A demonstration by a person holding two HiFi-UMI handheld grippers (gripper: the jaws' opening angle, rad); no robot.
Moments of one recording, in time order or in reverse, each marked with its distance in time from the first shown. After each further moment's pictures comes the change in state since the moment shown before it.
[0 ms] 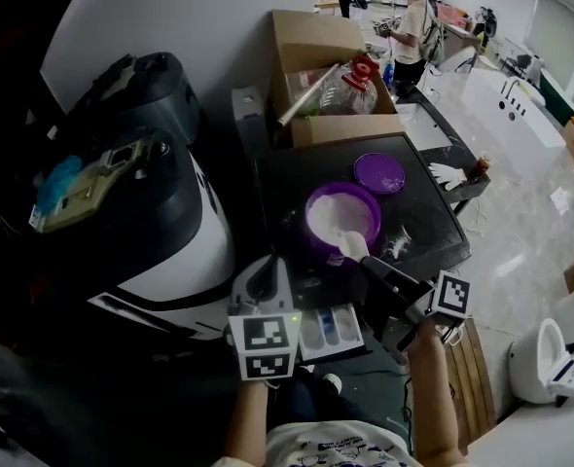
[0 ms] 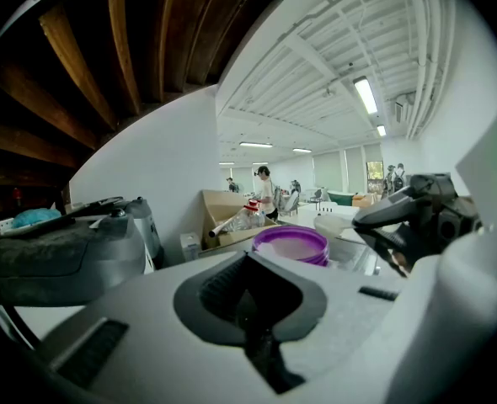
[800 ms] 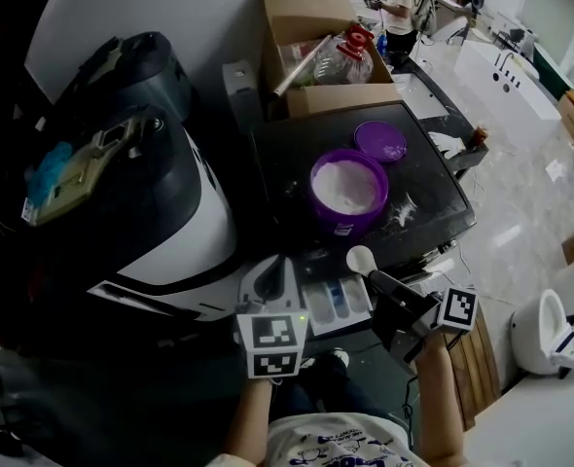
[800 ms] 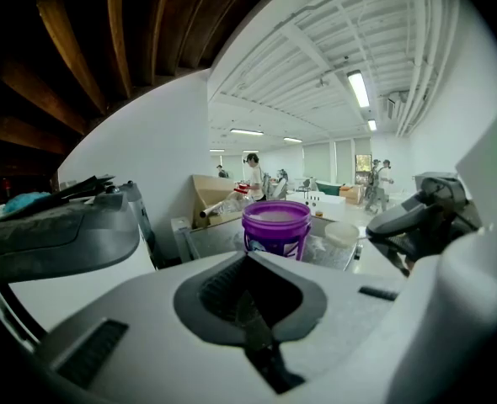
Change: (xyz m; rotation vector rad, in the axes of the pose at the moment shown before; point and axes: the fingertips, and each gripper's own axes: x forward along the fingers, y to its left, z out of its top) left arm -0.019 -0.008 -0.052 0.010 0.086 -0.088; right arm -0.042 -0.040 -0.059 0.004 -0.007 -0.096
